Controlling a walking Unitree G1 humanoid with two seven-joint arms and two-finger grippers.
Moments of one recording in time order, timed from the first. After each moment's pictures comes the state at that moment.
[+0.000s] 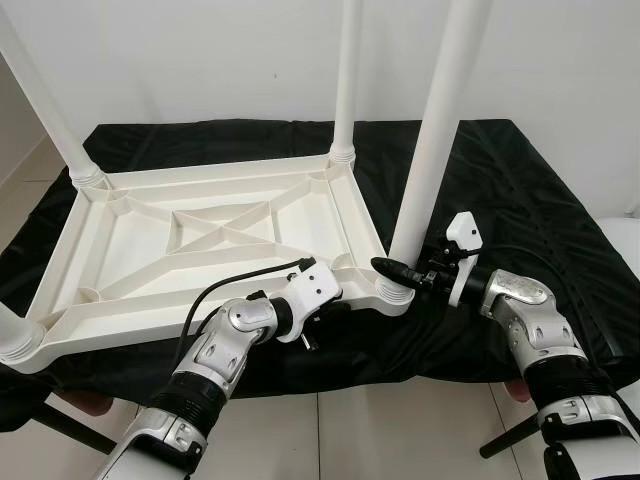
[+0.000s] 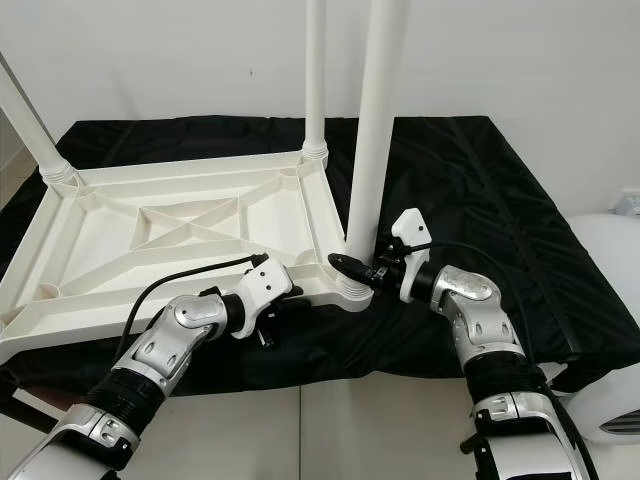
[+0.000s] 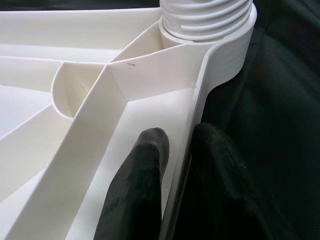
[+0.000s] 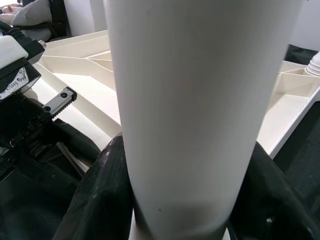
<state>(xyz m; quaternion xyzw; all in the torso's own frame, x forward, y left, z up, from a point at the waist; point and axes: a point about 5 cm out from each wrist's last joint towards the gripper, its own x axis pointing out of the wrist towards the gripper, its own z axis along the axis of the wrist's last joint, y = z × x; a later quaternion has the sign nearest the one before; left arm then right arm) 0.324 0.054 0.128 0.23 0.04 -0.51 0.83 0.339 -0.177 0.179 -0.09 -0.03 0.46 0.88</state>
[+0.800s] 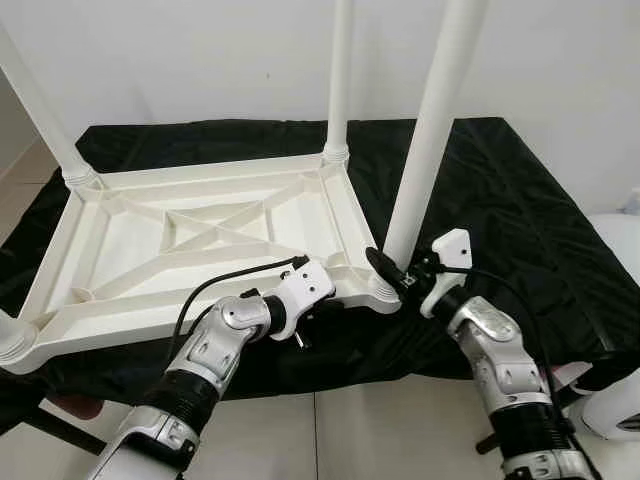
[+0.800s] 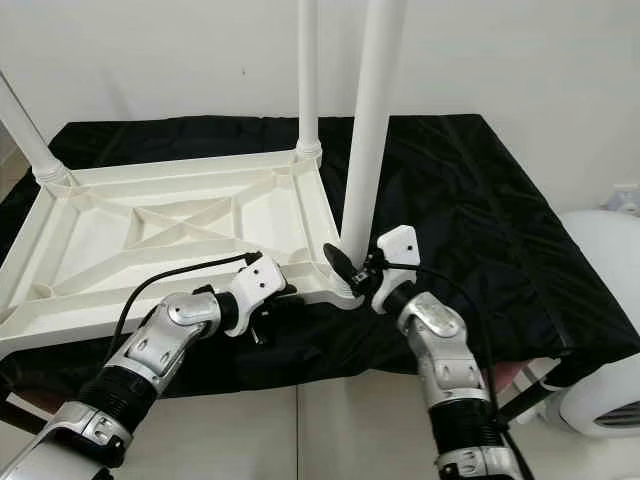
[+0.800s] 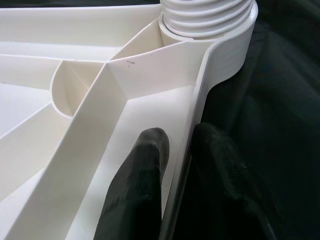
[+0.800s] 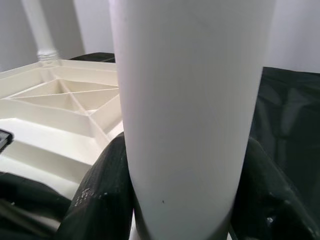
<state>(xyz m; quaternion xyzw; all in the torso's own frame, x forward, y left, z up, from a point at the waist) 0.327 0.060 0.129 0.23 0.05 -0.50 0.83 0.320 -0.143 0.166 -0.02 -0.09 0.27 0.96</state>
